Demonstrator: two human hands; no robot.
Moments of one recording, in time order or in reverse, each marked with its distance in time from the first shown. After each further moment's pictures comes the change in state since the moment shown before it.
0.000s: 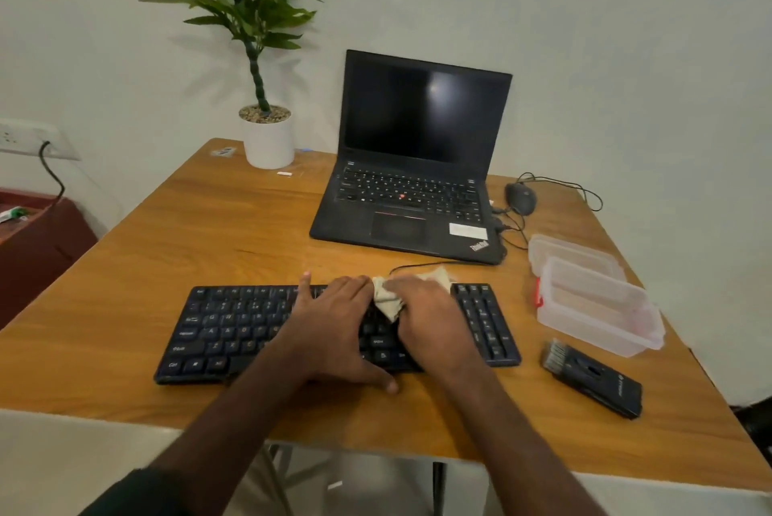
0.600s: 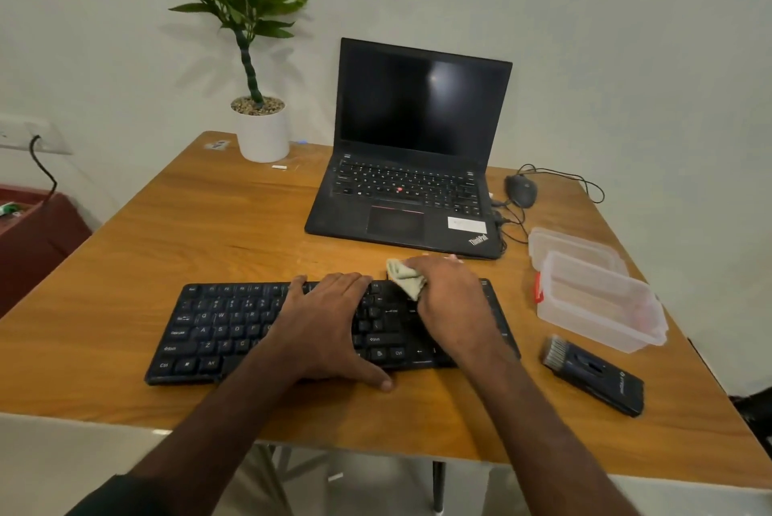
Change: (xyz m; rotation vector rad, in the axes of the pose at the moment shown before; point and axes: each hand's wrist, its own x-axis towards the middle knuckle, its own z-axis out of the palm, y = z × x) left_hand 0.001 0.001 -0.001 -0.043 0.011 -0.045; right_hand 0.015 0.015 -0.021 -0.021 -0.022 0.134
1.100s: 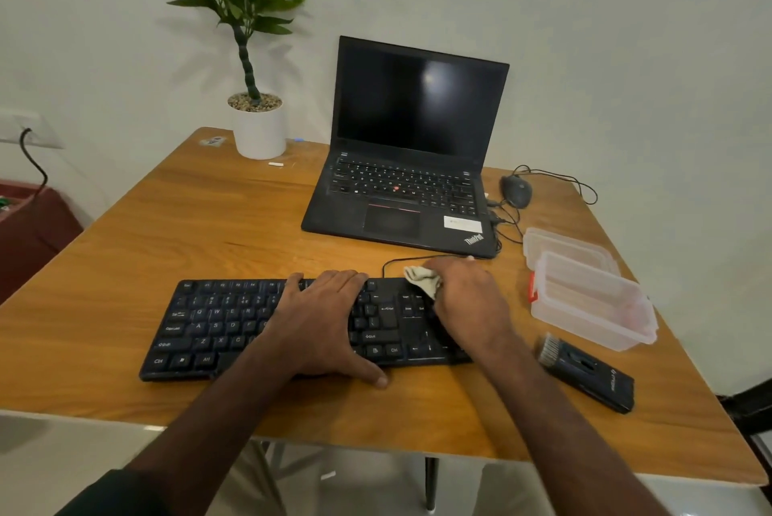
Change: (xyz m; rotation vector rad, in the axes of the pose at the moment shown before) left_hand 0.002 -0.002 0.001 -0.020 -0.005 0.004; right_hand -0.005 0.014 -0.015 -0.088 -0.003 0.011
